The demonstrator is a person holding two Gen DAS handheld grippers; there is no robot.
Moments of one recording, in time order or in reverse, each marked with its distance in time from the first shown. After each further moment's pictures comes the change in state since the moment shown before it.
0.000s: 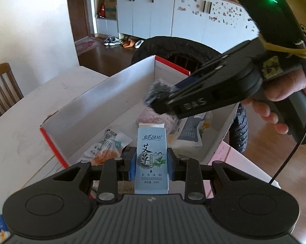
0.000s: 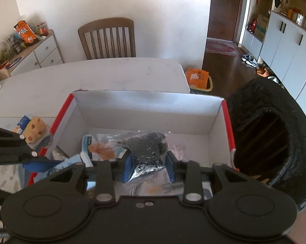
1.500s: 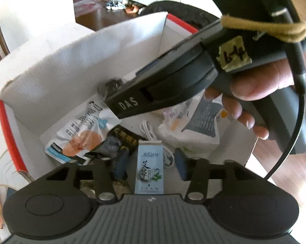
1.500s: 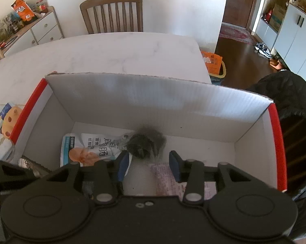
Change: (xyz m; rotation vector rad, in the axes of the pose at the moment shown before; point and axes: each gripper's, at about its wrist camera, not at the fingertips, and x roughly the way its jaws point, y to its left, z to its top) left arm 0.053 0.005 -0.006 -0.130 0.181 -0.049; right arm 0.089 0.004 0.014 -0.051 0.115 0.022
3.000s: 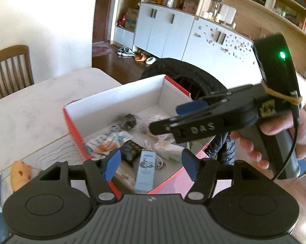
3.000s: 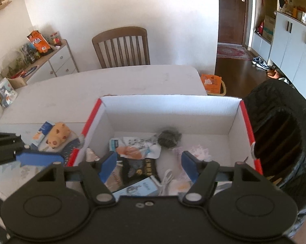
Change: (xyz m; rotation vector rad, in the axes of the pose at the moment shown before) left arm -0.118 0.006 -0.052 -0.089 -0.306 0.000; right arm -0.117 0.033 -0.043 0.089 -0.185 0.060
